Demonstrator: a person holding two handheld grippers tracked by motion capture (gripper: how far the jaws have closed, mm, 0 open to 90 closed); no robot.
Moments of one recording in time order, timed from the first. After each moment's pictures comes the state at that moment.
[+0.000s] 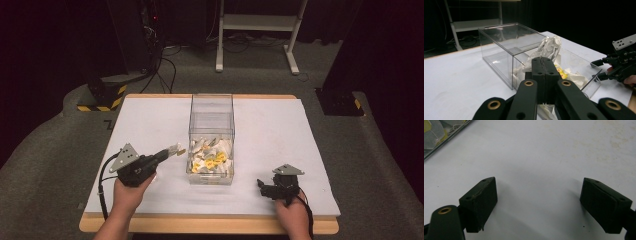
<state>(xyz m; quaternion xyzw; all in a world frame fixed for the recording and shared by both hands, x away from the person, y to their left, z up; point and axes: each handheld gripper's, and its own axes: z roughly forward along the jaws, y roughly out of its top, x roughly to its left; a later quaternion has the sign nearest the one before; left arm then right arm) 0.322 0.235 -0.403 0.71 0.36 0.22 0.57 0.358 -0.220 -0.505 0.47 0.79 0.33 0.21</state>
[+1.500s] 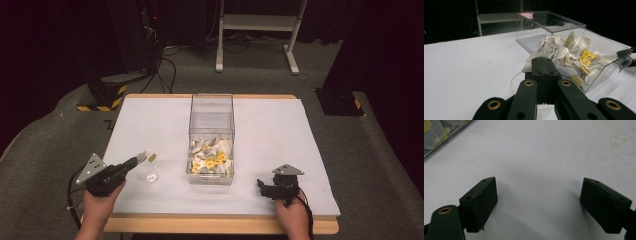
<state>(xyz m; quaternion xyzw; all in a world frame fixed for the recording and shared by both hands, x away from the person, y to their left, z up) 0.298 0.309 -0.426 0.69 0.42 0.25 0.53 0.358 -0.220 -0.505 0.47 0.79 0.33 0.21</state>
